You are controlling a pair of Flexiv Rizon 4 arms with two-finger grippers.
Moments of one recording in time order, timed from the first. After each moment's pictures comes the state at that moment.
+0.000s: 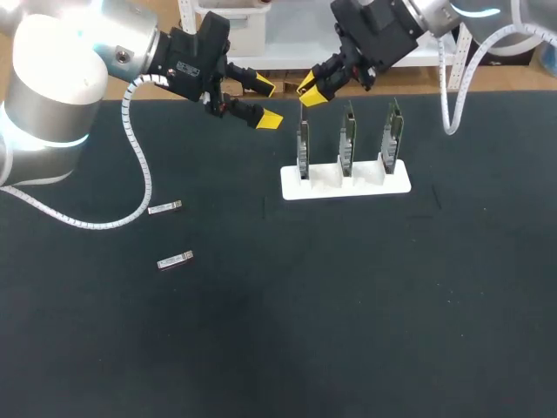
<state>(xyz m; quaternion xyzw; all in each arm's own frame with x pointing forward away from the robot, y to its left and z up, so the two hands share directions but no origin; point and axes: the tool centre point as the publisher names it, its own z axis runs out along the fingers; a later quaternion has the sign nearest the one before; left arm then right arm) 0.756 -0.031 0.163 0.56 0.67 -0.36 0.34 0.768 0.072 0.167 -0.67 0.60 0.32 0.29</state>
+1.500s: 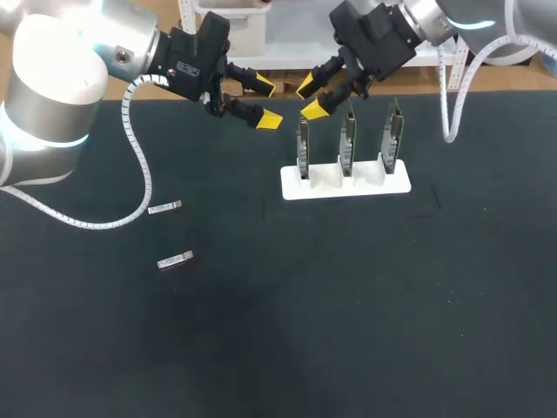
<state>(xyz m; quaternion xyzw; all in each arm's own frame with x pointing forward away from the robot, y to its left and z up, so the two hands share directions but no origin) 0.756 -0.031 0.163 0.56 0.67 -0.36 0.34 0.769 0.071 0.155 -0.67 0.61 0.31 0.29</state>
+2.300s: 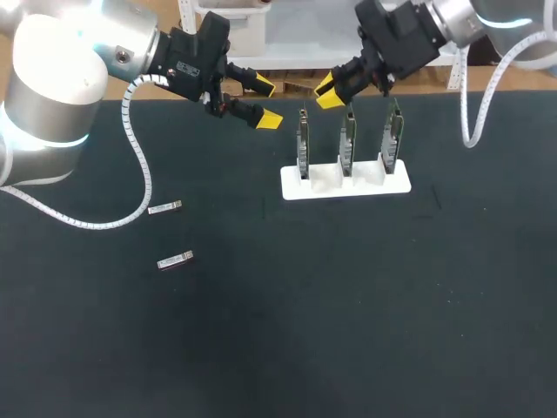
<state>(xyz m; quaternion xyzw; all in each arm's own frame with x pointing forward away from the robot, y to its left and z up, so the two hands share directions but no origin) 0.756 -0.031 0.163 0.56 0.67 -0.36 0.34 0.762 0.047 0.167 -0.64 0.62 0.32 0.31</state>
